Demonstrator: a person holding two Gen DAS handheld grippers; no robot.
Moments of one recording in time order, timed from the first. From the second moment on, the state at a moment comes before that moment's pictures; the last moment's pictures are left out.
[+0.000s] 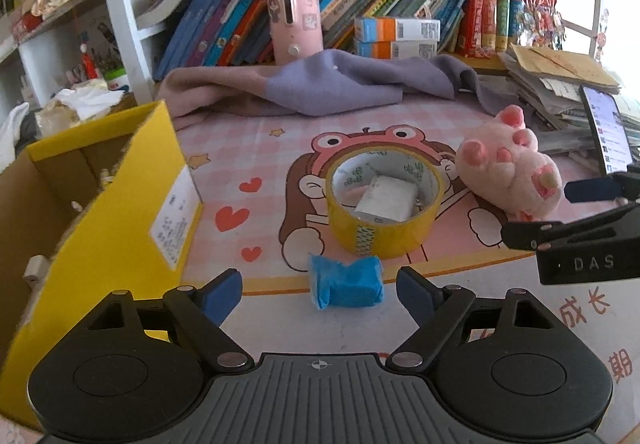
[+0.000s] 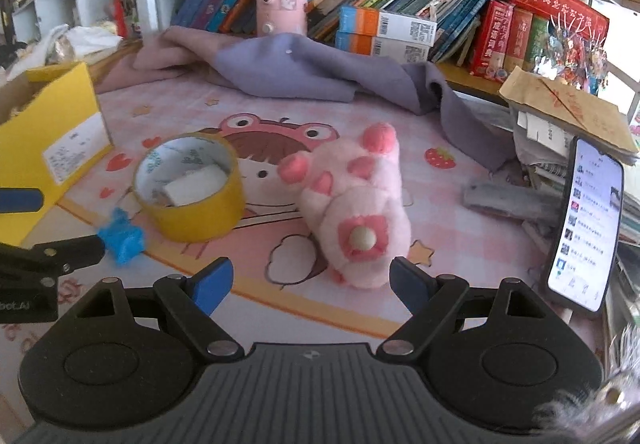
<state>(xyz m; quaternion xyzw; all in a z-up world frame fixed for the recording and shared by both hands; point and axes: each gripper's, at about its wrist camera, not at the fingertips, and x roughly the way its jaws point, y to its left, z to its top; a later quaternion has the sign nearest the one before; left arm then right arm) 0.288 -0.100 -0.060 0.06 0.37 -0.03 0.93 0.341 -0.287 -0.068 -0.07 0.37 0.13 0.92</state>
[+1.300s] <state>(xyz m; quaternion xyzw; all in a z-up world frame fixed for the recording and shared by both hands) 0.320 -0.106 -0.072 0.04 0.40 -0.07 0.91 0.392 -0.303 -0.089 -0.06 0.37 0.12 0.92</state>
